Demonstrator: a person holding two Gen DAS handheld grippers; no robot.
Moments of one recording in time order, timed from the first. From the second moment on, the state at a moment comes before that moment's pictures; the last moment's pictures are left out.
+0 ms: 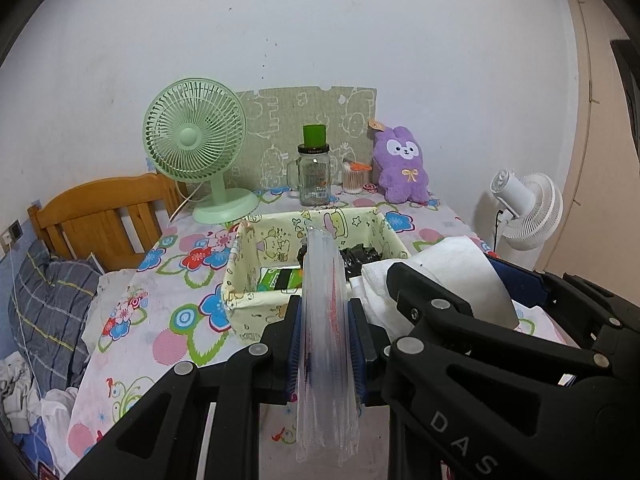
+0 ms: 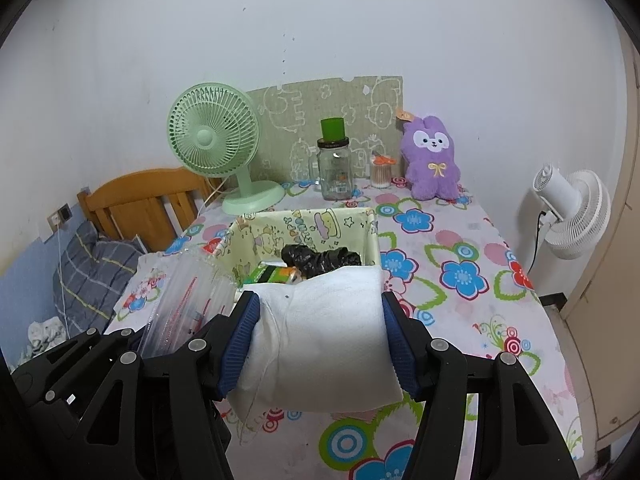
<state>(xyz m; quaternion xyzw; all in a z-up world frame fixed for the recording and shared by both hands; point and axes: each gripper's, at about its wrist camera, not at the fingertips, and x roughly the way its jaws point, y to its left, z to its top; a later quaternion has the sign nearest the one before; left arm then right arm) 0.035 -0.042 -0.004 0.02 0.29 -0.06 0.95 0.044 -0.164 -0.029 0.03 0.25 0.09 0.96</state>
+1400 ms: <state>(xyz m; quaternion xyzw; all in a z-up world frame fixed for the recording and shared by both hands) 0.118 -0.033 -0.001 0.02 0.29 -0.04 0.96 0.129 -0.155 -0.019 0.04 0.25 0.10 0.96</state>
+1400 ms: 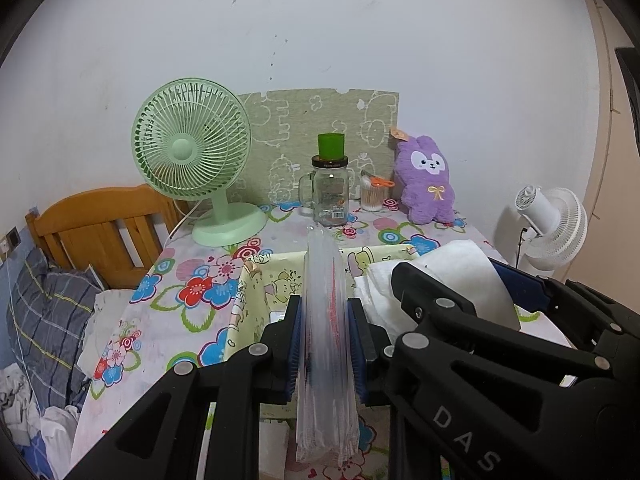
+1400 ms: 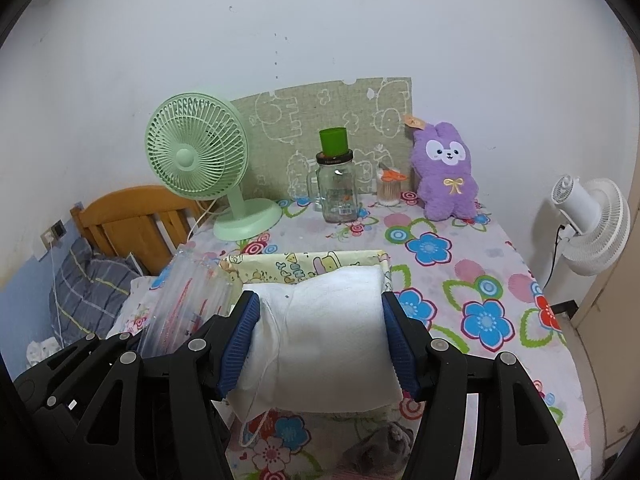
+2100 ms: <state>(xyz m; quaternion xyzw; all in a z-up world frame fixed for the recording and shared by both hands) 0.160 -0.026 -0.015 0.02 0.30 -0.03 0.95 0.179 -0.146 -0.030 0.04 0.26 0.10 0.96</state>
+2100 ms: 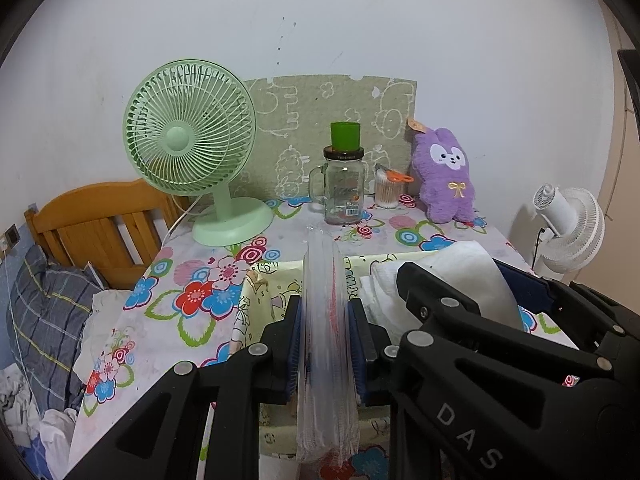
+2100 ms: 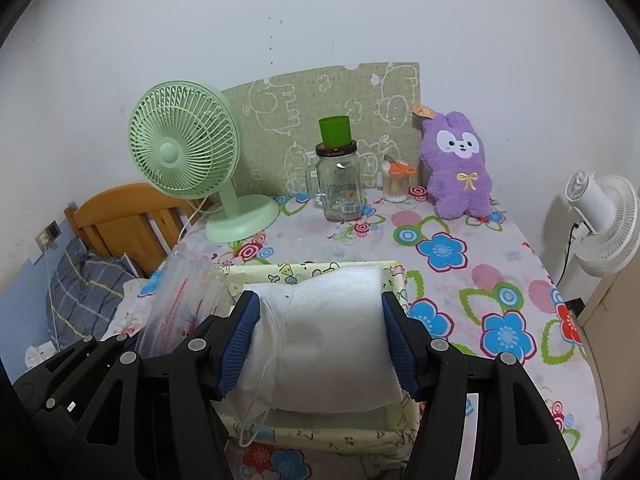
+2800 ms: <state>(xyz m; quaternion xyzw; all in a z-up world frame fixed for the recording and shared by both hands) 0.191 -0.010 -0.037 0.03 0.33 0.00 0.94 0.212 -0.130 -0.046 0.03 0.28 0.10 0.96</state>
